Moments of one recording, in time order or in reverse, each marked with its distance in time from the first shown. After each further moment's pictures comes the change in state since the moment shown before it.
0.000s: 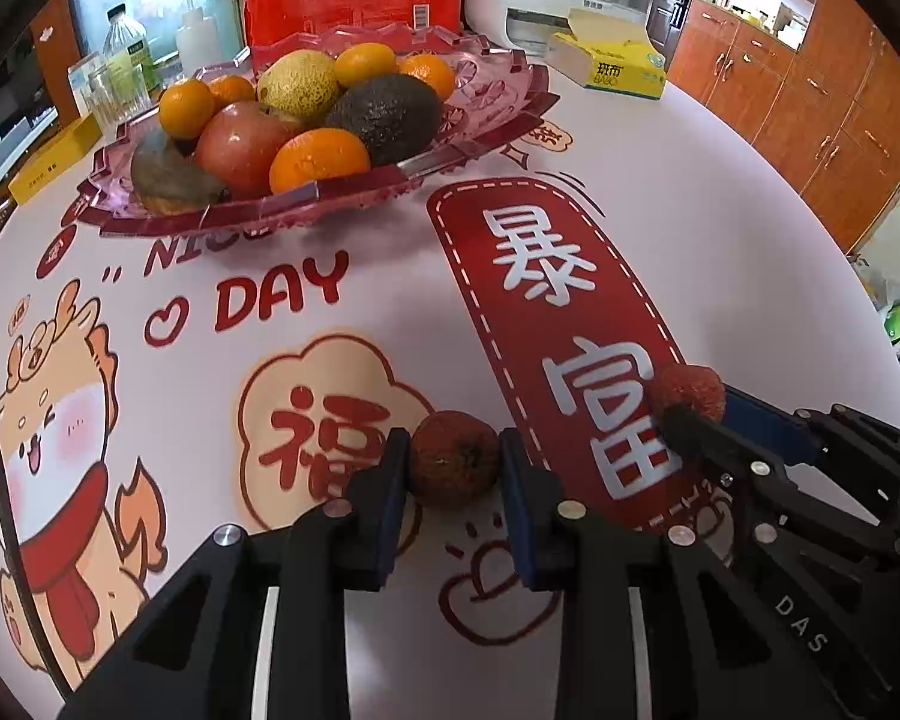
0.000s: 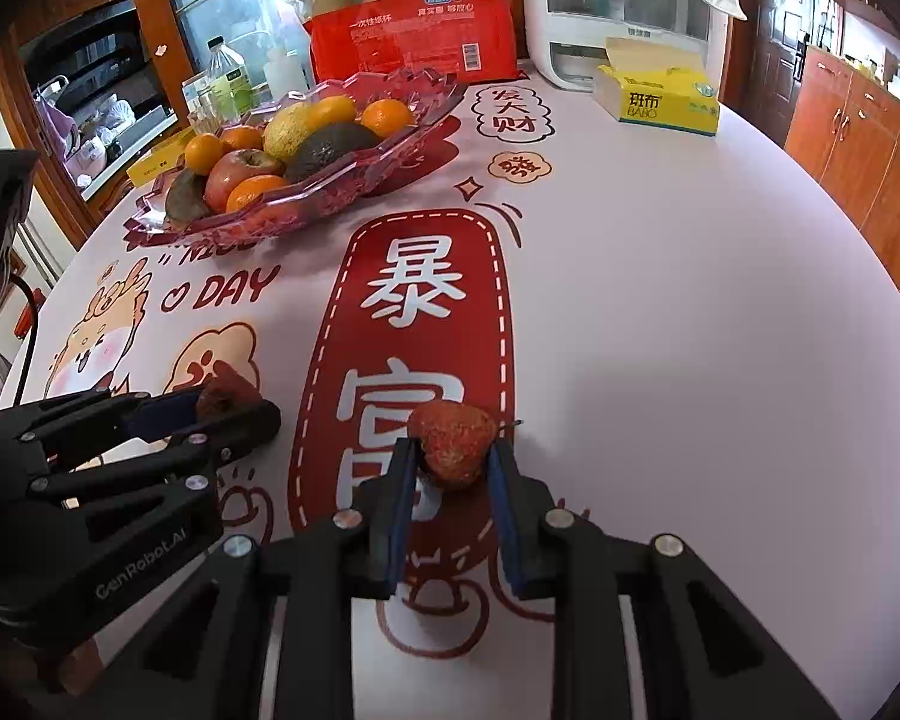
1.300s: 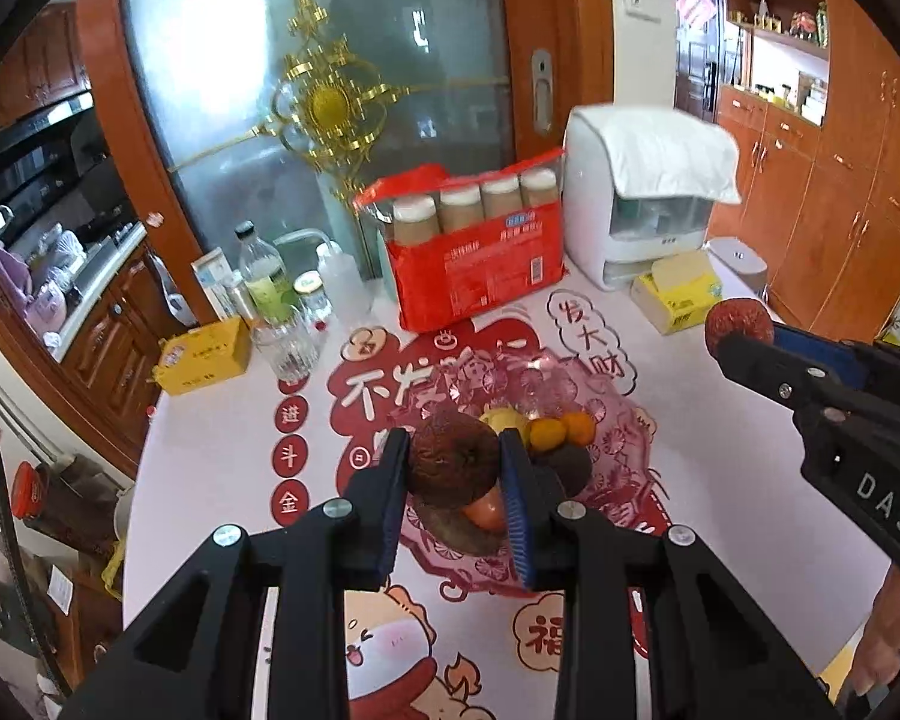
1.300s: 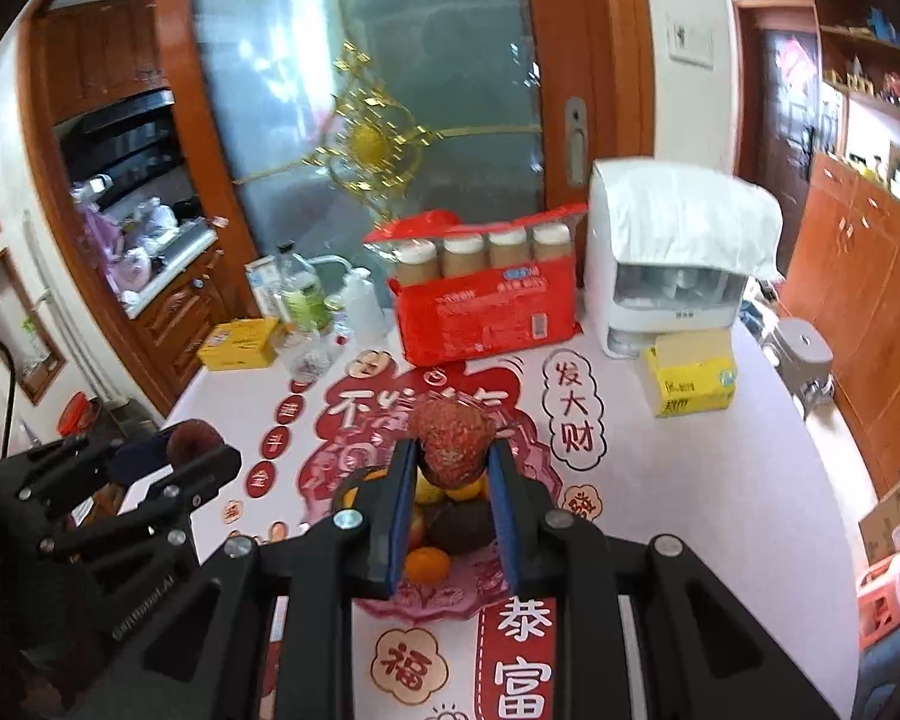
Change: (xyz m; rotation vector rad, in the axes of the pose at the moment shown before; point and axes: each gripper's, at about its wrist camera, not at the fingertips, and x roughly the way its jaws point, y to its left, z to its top) left arm -0.208 0.086 0.180 0.053 -0.230 0.182; right arm -0.152 0.082 0.228 -0.006 -0.228 0.022
